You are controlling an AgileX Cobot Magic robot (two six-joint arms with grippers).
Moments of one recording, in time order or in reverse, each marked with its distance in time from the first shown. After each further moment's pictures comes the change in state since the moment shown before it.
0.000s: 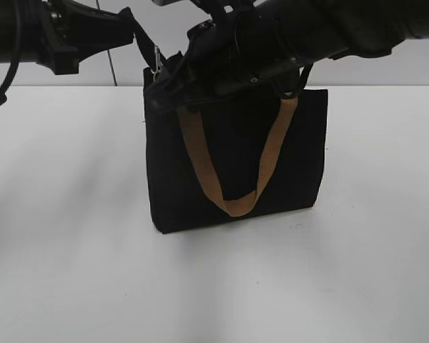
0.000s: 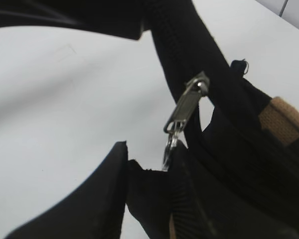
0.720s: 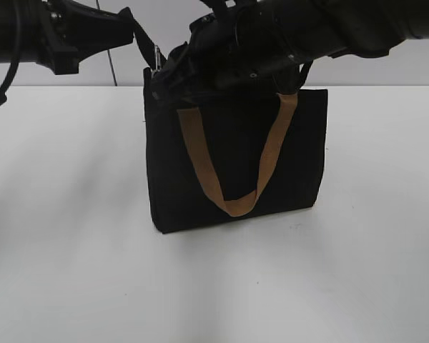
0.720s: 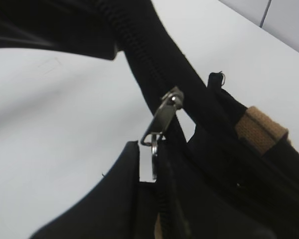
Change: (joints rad) left arm 0.000 0.000 0.000 0.000 0.003 0.000; right arm 0.000 -0.001 0.000 0.000 -0.056 0.007
